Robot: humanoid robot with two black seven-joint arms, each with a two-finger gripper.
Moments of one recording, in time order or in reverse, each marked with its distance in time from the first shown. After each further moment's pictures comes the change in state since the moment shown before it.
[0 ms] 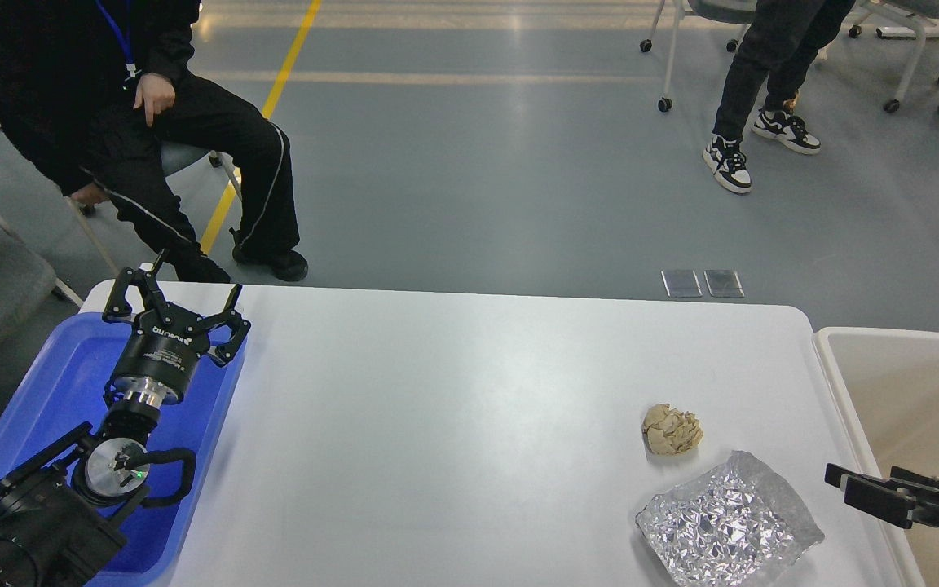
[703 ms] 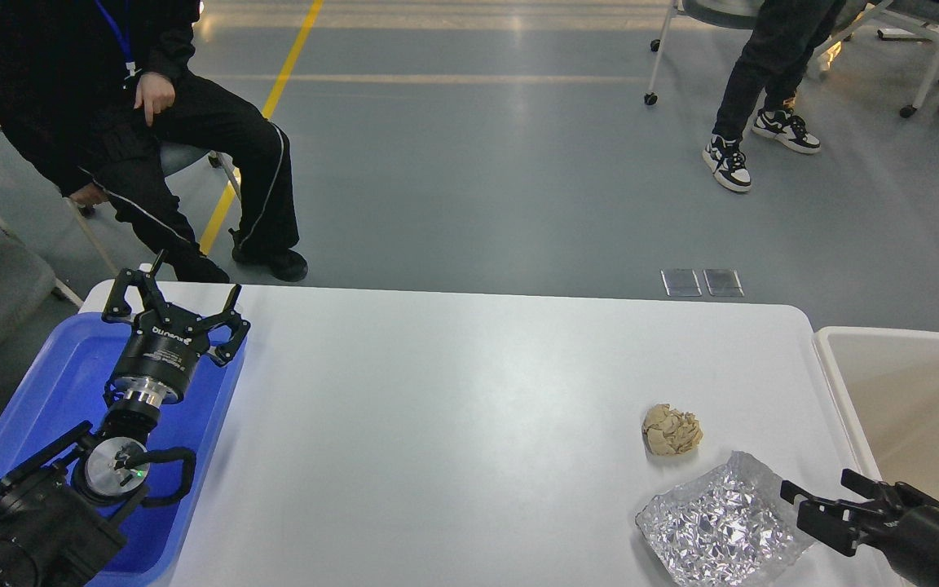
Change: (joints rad) left arm 0.000 0.000 0.000 0.000 0.000 -0.001 0.000; right arm 0.095 0.210 -0.224 -0.214 -0.169 -0.304 0.047
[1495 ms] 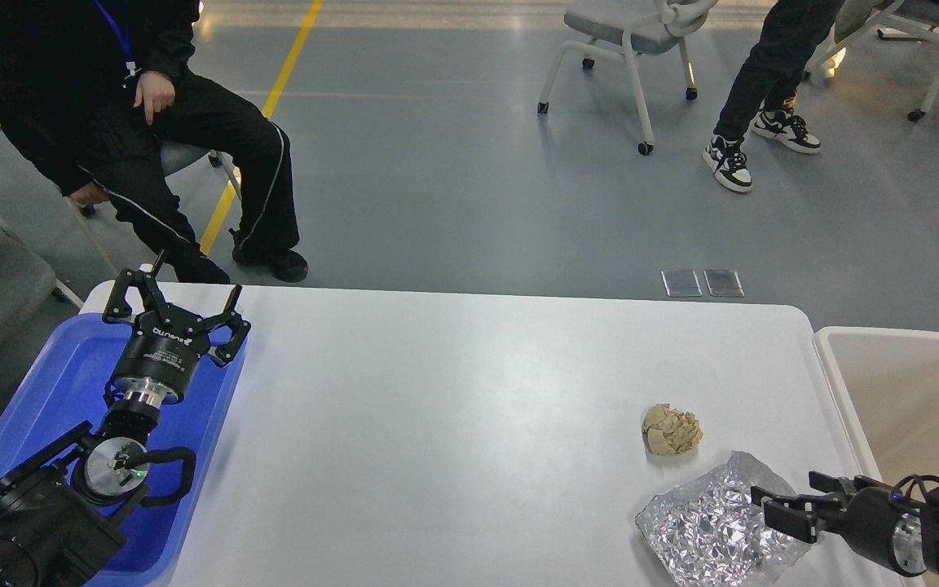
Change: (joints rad) left arm 0.000 0.000 0.000 0.000 0.000 -0.001 0.000; right arm 0.324 0.147 -0.392 -0.239 0.107 0.109 0.001
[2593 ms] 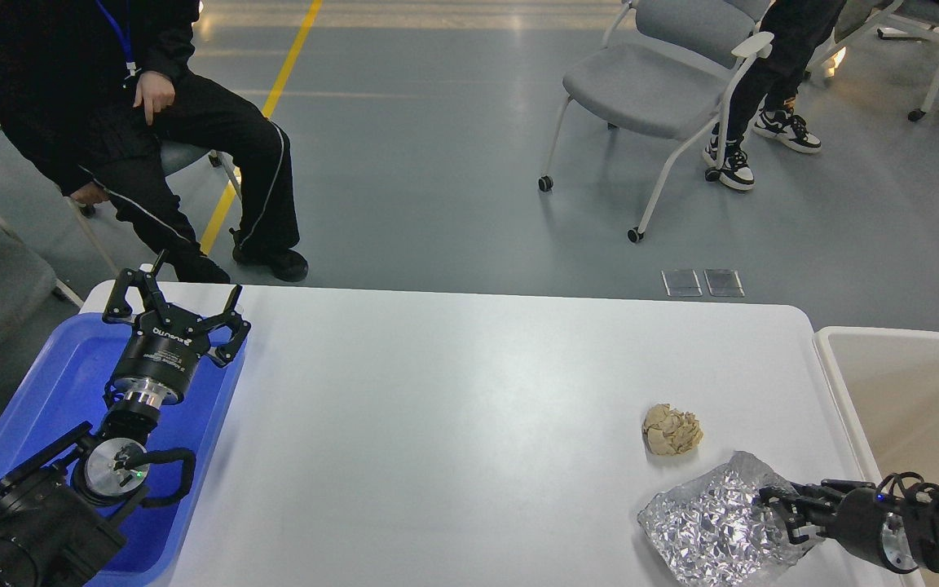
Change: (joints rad) left arm 0.001 0.000 0.000 0.000 0.001 0.000 0.000; right arm 0.085 0.087 -0.173 -0.146 -0.005 -0.014 0.023
